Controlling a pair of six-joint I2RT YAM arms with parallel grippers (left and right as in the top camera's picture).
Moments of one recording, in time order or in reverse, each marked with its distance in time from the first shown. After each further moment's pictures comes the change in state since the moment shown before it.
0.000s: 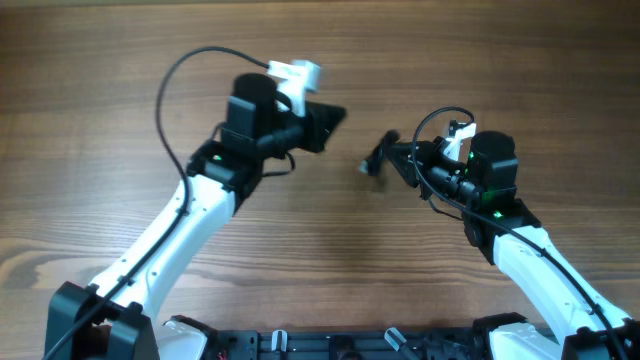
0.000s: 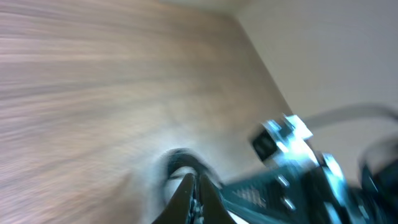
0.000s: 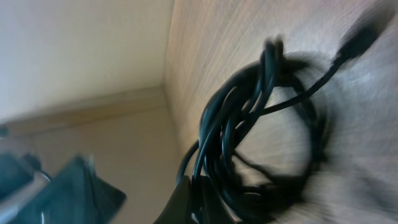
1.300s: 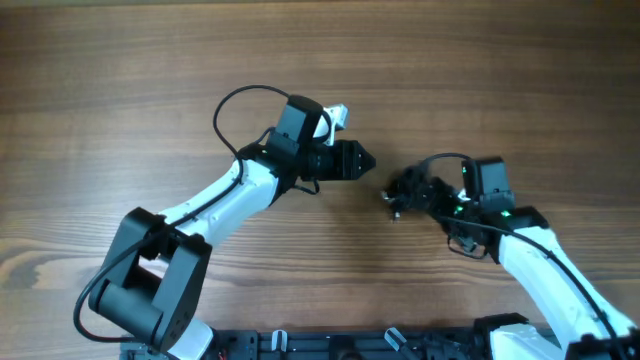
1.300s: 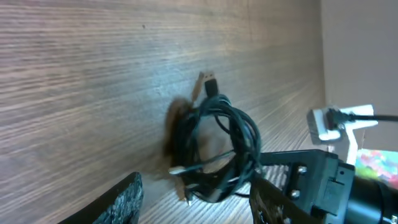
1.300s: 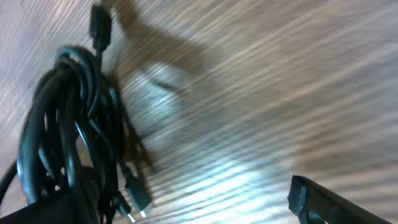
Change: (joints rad) left arm -0.106 0.270 0.002 -0.100 0.076 -0.106; right arm -0.058 -0.032 0.011 -0.754 0.467 -0.505
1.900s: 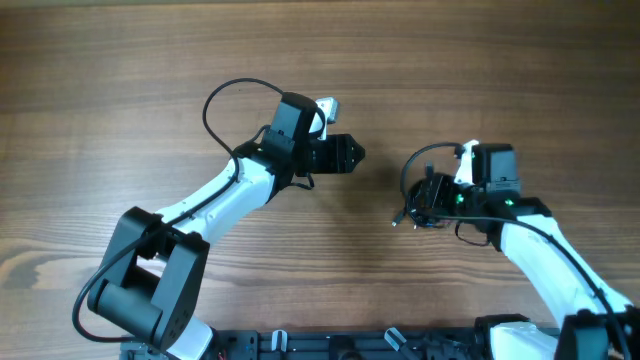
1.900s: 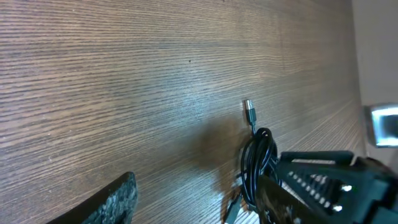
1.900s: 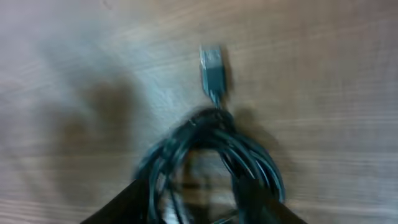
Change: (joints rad) left arm 0.018 0.000 0.000 0.002 -0.131 0.056; right arm -0.041 0.094 0.038 0.133 -0.061 -0.458
